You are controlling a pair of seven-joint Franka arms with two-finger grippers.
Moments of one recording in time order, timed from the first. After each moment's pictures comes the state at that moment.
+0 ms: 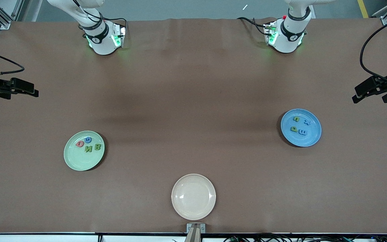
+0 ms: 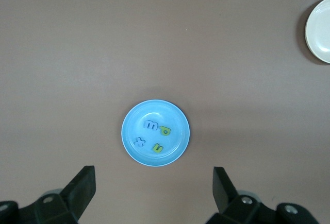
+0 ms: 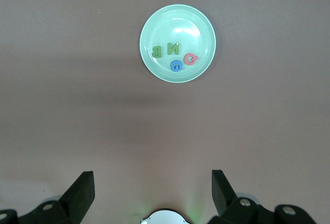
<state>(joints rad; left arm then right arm) 0.07 0.01 -0.06 -1.58 -0.05 1.69 -0.02 -0.02 0.16 -0.02 -1.36 0.06 1.35 -0.08</state>
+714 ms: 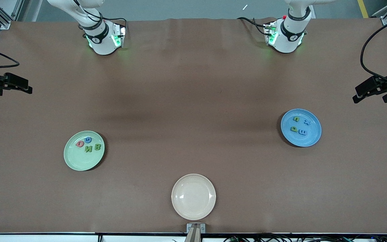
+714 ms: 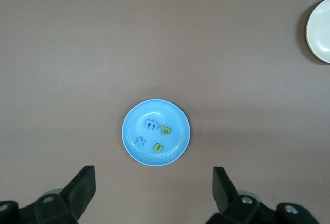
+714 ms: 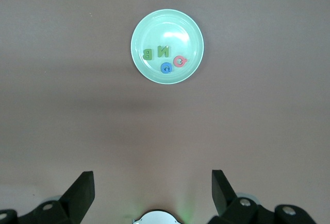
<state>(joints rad) 0.07 0.01 -0.06 -1.58 -0.05 1.69 -0.02 -0.02 0.13 -0.02 -1.36 0.02 1.35 -0.08</state>
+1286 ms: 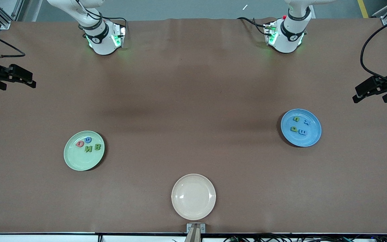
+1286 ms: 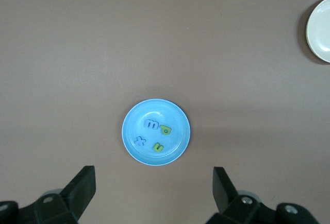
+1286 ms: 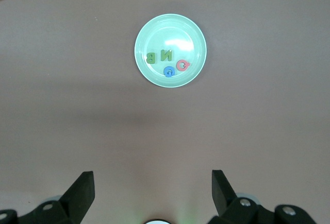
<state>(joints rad) 0.07 0.01 -0.06 -1.58 -0.05 1.69 -0.02 -0.01 -0.02 -0.02 -1.58 0.02 1.47 -0.08</state>
